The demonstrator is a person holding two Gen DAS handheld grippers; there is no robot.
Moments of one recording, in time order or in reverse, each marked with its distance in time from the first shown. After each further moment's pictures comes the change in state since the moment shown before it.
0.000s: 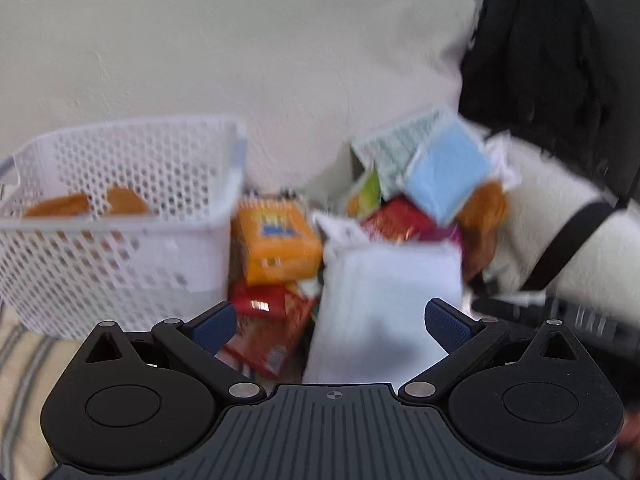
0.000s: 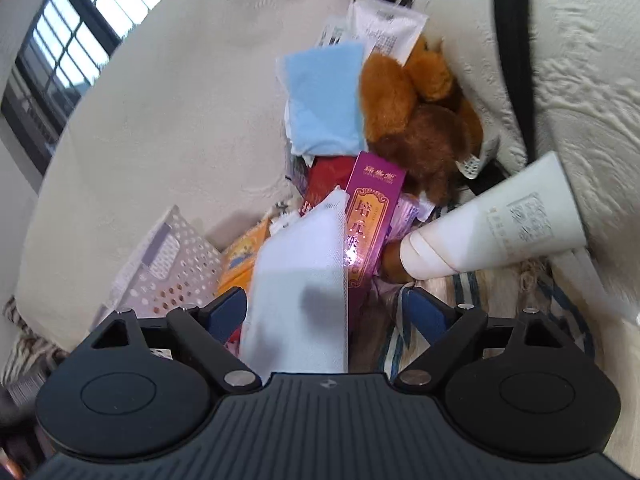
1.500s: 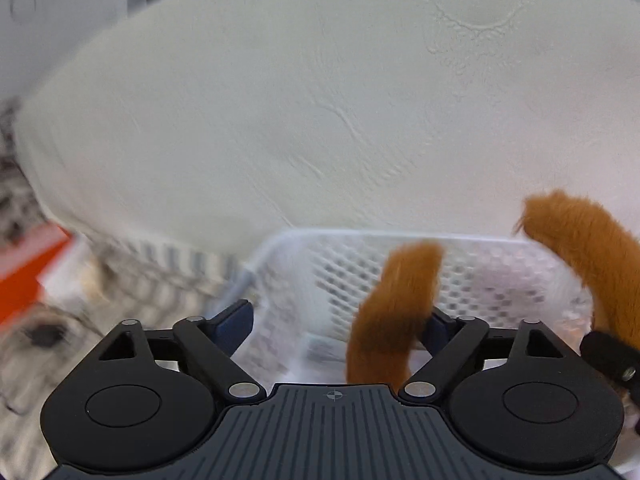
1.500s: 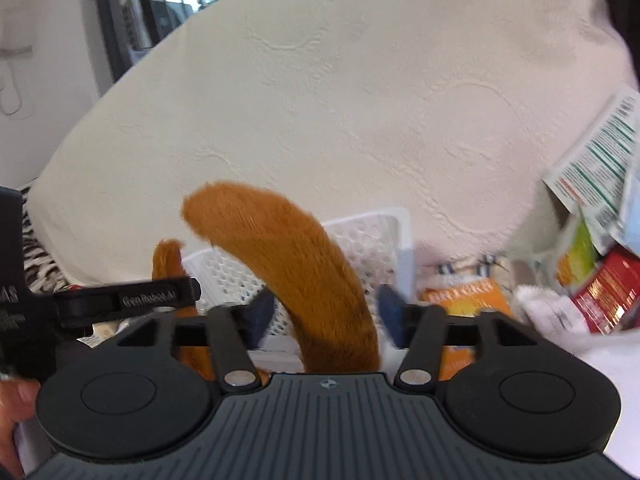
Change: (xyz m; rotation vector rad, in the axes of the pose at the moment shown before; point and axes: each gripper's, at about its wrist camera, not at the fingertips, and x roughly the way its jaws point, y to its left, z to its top) left arm -0.003 0.206 0.110 -0.031 -0.049 0.601; right arm 0.112 0.239 -0.009 -0.391 -0.015 0.102
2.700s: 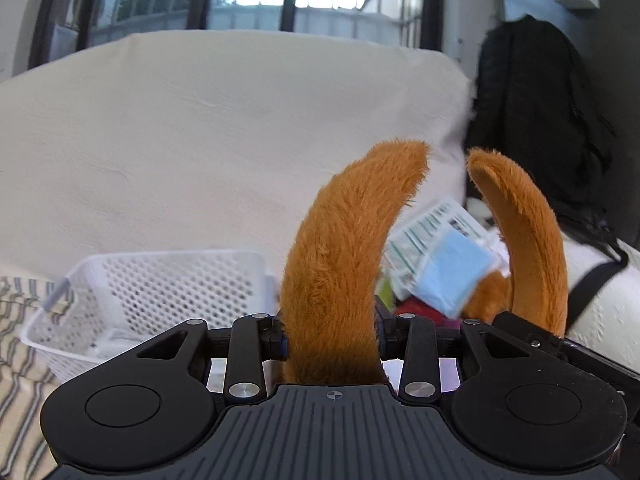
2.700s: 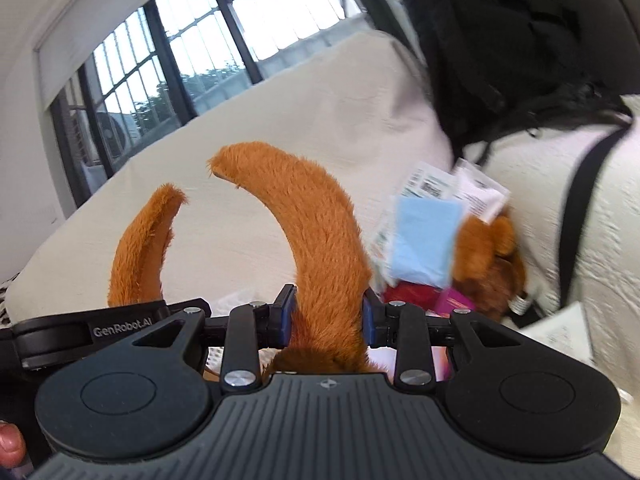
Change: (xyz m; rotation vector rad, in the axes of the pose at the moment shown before) left arm -0.165 -0.094 -0.058 0.043 -0.180 -0.479; right arm -0.193 -0.096 -0.047 0.157 -0.304 -0.150
